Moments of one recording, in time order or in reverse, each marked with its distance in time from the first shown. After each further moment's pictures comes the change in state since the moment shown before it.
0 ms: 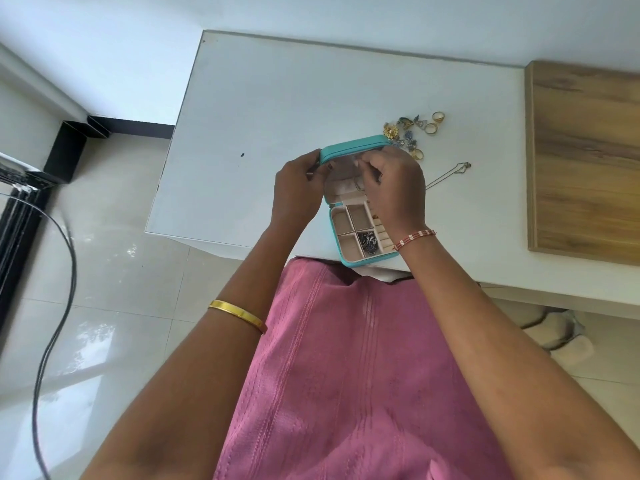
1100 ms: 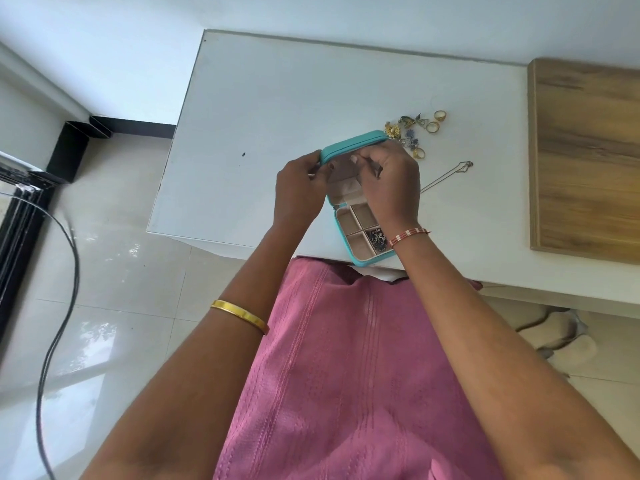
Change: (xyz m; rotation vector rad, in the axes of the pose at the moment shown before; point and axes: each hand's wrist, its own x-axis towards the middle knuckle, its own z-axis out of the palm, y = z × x) left_hand -0.002 0.004 0.002 -0.002 0.028 -0.059; right_hand 0.000 -0.010 0.003 0.151 0.035 0.127
